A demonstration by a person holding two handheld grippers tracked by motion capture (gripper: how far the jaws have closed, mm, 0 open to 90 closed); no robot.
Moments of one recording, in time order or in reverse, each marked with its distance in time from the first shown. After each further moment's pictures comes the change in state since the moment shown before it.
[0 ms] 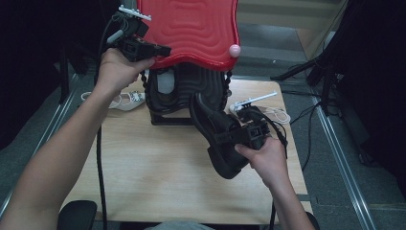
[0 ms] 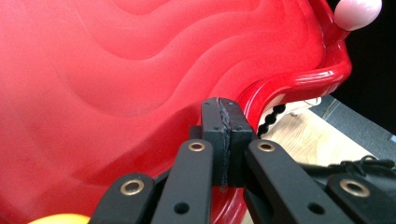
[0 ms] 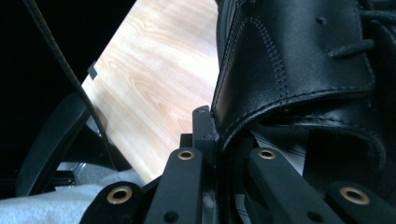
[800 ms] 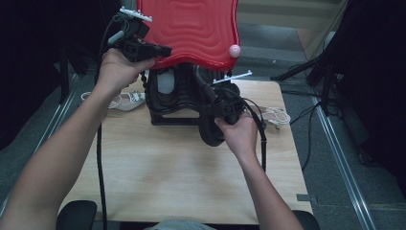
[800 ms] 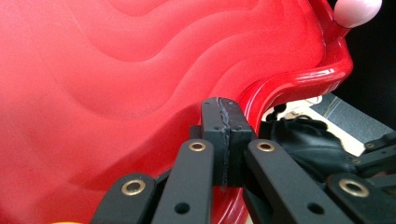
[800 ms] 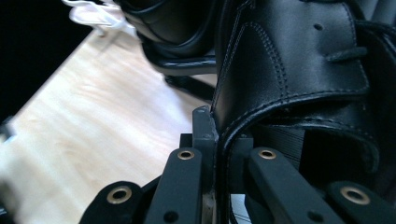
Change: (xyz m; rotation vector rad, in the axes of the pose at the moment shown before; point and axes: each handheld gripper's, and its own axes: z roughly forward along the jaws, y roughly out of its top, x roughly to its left) left arm 0.000 -0.001 0.001 -0.005 -0.004 0.019; right arm 0.003 0.062 0.049 -0.149 -0.249 -0.074
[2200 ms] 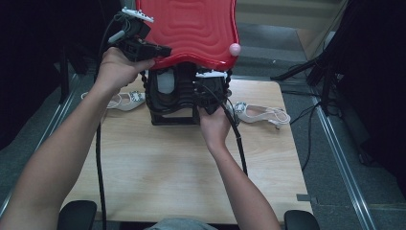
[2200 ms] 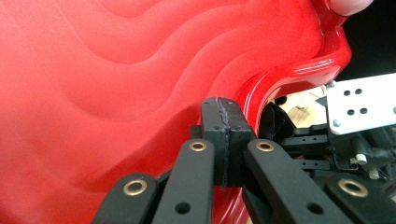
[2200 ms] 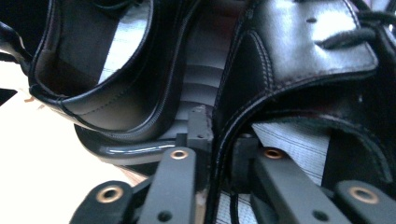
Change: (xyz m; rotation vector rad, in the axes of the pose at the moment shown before) left arm -0.002 0.001 -0.001 0.016 0.014 0.041; right arm 0.008 0.021 0.071 -0.244 -0.213 -0.017
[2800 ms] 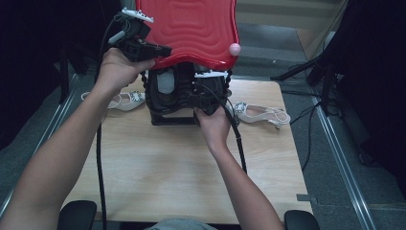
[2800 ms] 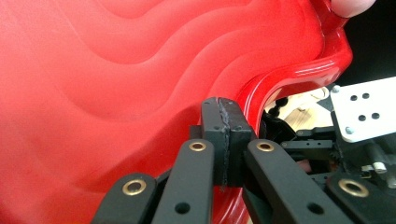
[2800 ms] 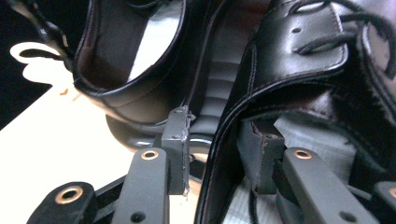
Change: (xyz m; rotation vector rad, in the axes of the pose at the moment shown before) left arm -0.001 0.000 0.001 -0.009 0.009 -0.005; right arm 0.002 0.001 -0.005 0.023 0.099 0.009
